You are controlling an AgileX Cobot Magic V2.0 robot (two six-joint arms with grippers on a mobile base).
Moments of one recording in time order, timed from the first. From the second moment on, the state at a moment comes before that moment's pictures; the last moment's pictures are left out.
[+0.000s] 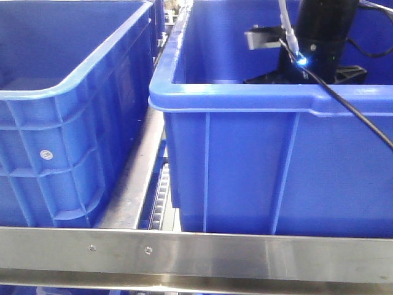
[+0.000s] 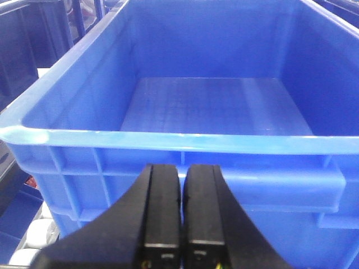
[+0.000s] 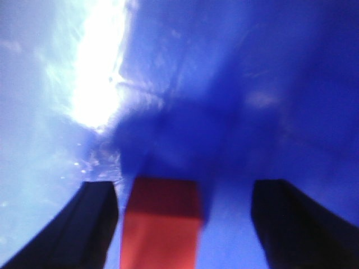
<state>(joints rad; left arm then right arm) -0.05 -0.01 0.01 0.01 0.13 -0.02 0.36 1.89 -1.48 -0.07 0.91 0.16</state>
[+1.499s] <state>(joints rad) -0.05 -0.01 0.01 0.01 0.13 -0.02 0.37 0.24 -0.59 -0.07 0.50 0.17</state>
